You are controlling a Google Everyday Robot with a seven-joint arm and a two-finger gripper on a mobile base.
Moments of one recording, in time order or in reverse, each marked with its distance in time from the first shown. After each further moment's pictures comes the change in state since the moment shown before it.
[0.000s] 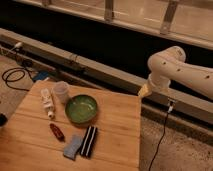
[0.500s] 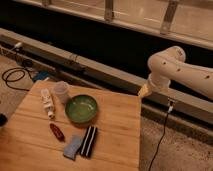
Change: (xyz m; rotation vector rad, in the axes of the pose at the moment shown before) arm 0.000 0.000 0.000 0.000 0.000 0.000
